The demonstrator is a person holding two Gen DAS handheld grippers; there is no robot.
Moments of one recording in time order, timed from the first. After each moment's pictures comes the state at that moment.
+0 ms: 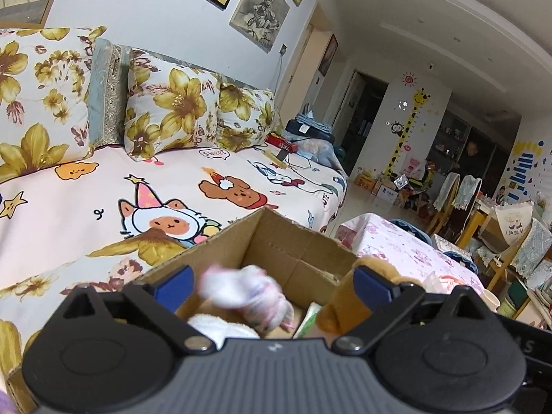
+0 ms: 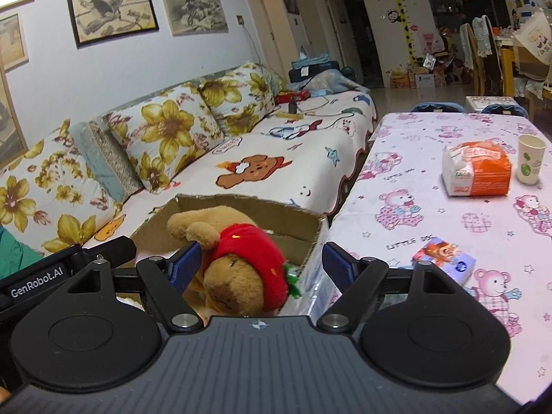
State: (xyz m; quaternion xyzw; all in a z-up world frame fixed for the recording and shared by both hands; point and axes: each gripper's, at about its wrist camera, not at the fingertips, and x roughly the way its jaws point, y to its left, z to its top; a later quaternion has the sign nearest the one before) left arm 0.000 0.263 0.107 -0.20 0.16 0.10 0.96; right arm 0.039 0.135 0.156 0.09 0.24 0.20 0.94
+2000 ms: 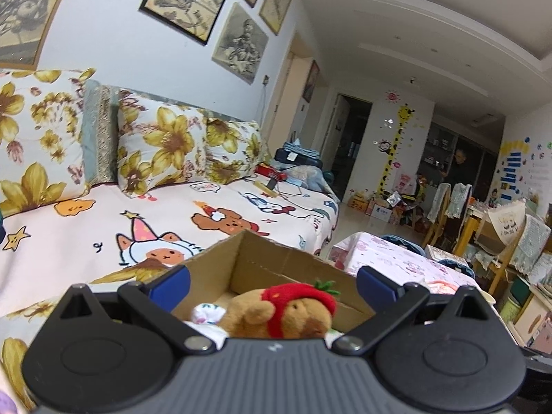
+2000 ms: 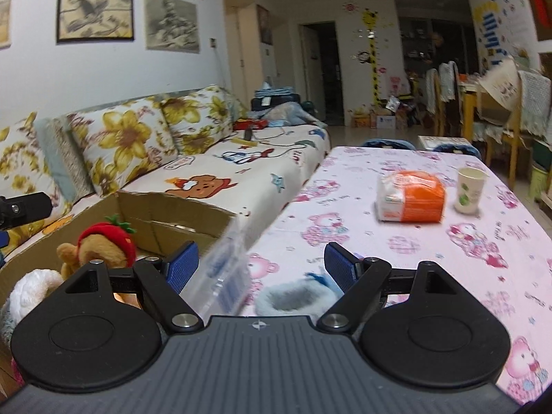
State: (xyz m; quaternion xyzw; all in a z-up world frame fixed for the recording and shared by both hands) left arm -0.026 0.233 0.111 -0.15 0.11 0.09 0.98; right arm 0.031 0.132 0.128 0.03 0.18 0.12 0.98
